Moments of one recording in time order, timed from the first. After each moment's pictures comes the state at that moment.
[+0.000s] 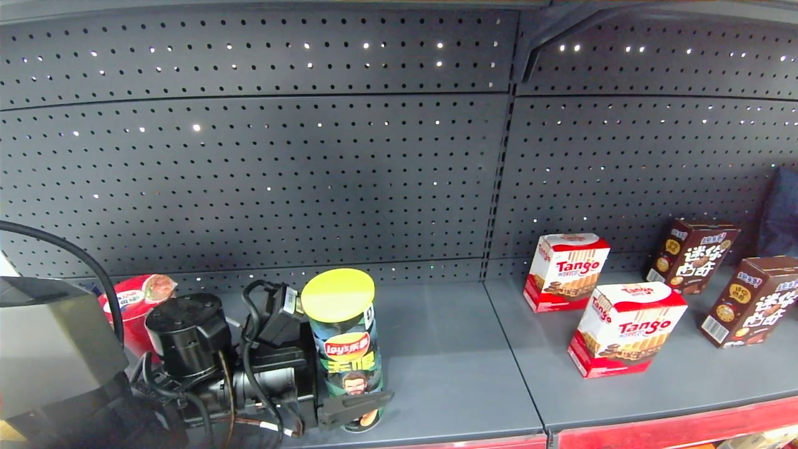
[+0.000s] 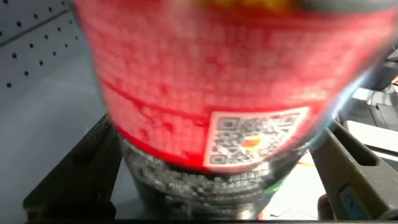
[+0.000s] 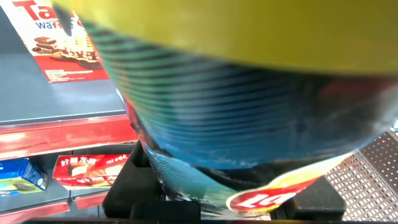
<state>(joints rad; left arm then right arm) -0.35 2.02 -0.31 -1.57 -0.92 0.01 -0.03 0.53 -0.28 -0.02 -0.22 -0.17</state>
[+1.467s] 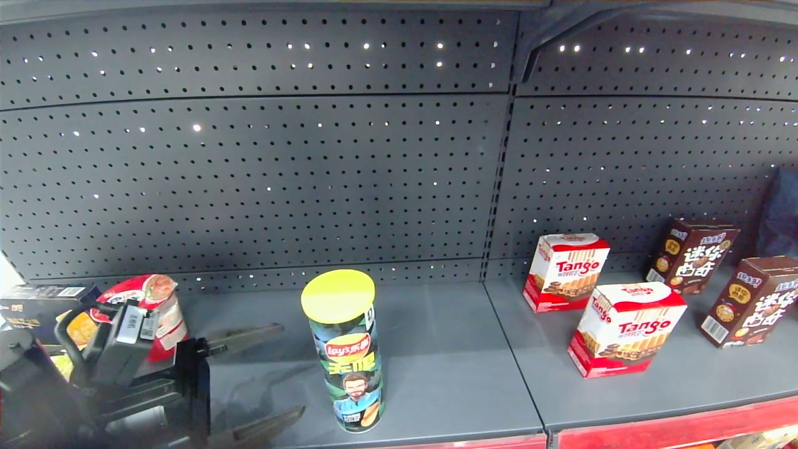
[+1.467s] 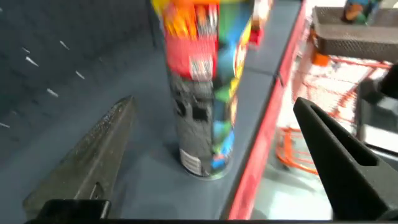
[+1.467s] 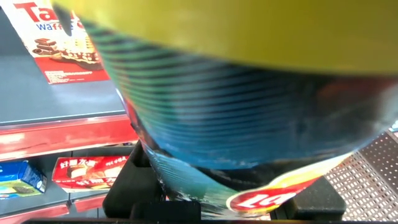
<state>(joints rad) -0.12 1.64 -0.01 -1.57 -0.92 0.04 -0.03 0.51 -0.27 -0.02 -0.23 -0.17</state>
